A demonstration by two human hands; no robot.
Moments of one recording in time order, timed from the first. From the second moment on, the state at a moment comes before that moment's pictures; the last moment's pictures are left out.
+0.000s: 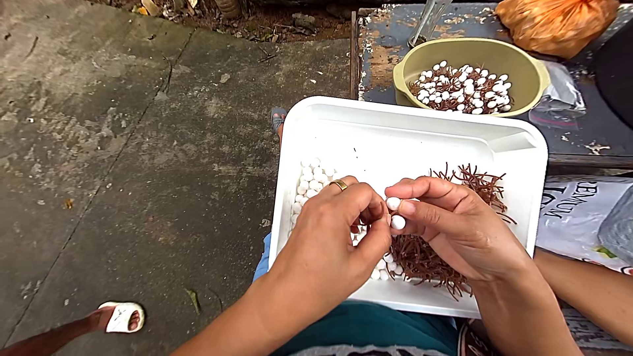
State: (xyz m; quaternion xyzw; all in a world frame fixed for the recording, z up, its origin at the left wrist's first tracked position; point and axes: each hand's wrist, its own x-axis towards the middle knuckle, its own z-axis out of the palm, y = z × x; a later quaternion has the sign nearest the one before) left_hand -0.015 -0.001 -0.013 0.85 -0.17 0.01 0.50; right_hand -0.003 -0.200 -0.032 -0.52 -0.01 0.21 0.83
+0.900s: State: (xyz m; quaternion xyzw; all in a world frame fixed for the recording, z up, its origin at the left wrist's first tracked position) left_hand -0.016 -0.003 -0.003 0.83 -0.05 -0.07 0.56; right_hand -0.005 -0.196 -0.037 -0.46 0.01 0.25 0.85
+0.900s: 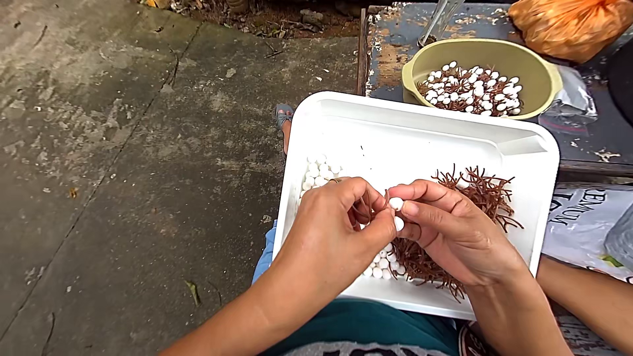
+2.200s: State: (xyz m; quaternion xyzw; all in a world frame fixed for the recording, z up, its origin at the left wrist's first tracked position) left_hand -0.018 -0.003 -0.003 0.83 -0.05 -0.09 0.55; right_hand -0.012 -0.196 -0.035 -0.62 -0.06 0.14 0.77
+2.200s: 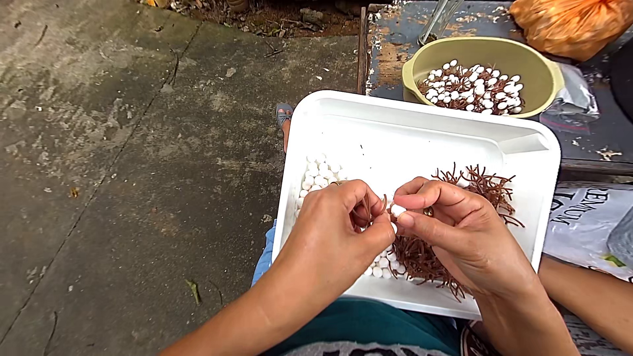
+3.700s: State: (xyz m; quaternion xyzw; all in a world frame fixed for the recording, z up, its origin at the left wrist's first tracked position) left_hand -0.012 0.000 0.004 0.78 -0.04 -0.18 0.60; right_hand -0.014 -0.199 -0.035 -0.54 -0.02 0.21 0.82
